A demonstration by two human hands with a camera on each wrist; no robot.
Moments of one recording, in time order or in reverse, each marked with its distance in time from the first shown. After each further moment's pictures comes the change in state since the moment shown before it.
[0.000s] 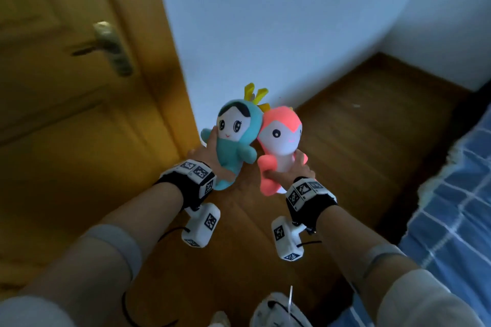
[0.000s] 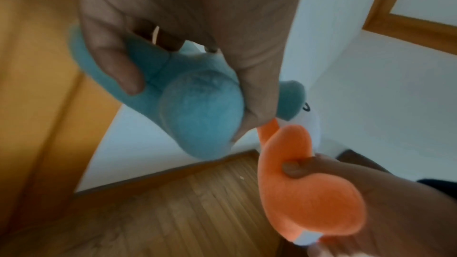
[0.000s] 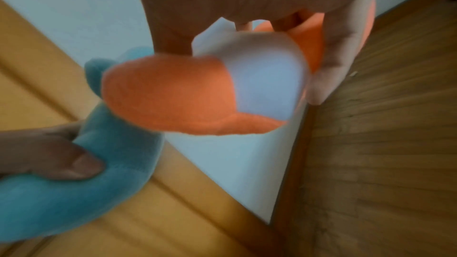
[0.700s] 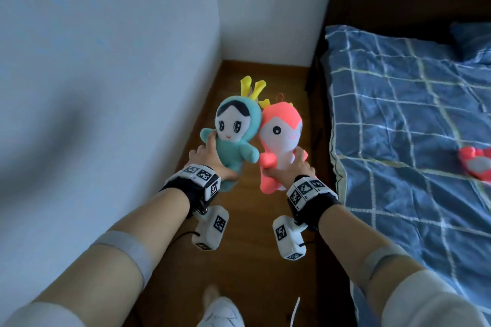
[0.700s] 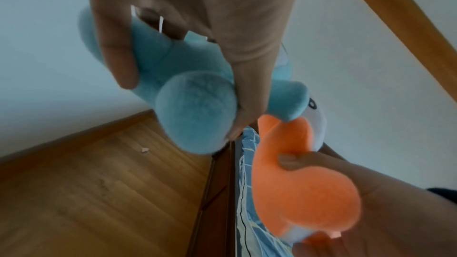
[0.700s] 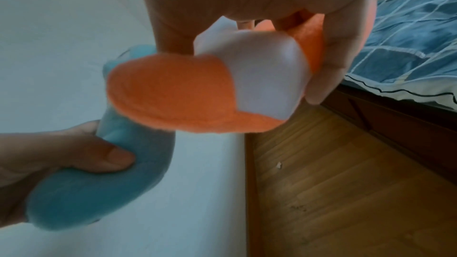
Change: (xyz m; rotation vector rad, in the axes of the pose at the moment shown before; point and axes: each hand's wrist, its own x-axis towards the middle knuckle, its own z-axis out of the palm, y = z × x) left_hand 0.327 0.508 0.053 0.171 -0.135 0.580; right_hand 0.338 0.101 -0.342 0.290 0.417 0.418
